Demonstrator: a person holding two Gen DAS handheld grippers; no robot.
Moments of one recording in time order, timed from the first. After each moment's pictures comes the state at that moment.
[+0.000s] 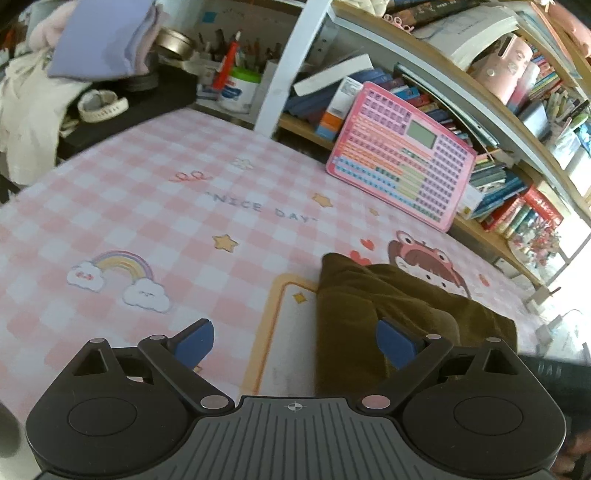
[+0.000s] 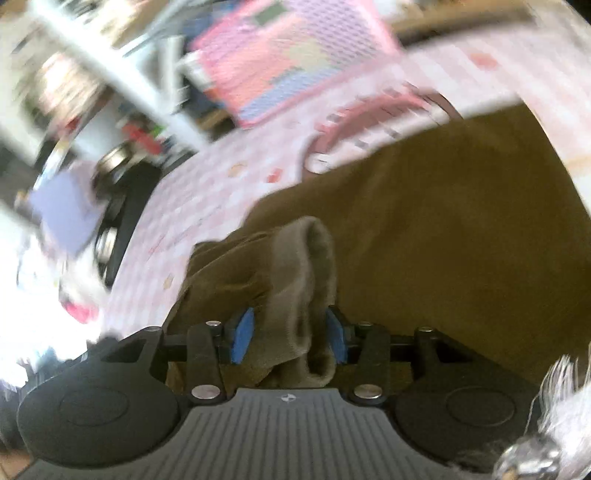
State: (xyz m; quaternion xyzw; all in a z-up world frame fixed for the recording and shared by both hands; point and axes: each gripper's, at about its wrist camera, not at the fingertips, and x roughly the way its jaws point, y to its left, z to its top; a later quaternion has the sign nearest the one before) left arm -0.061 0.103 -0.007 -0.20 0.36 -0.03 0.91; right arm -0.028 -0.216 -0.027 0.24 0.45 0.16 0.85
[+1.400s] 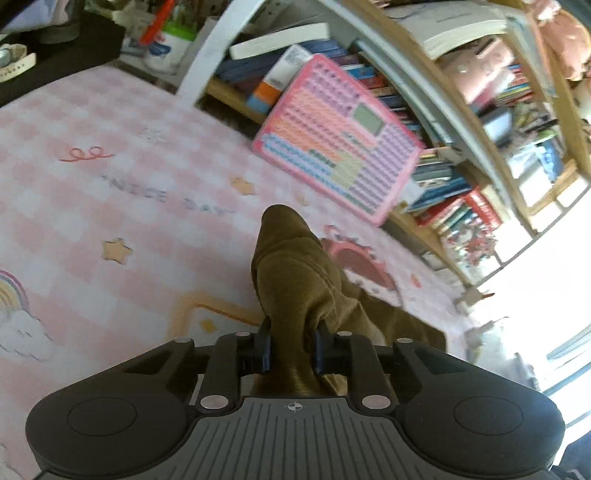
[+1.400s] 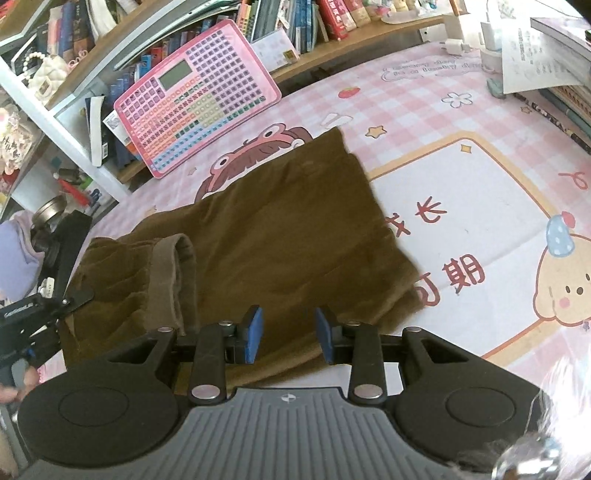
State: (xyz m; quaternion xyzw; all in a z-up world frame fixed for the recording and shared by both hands) left arm 0.017 0.103 -0.027 -0.26 0.39 -0.15 0.87; right arm -0.095 -0.276 -0.022 0.26 0.41 0.00 0.87
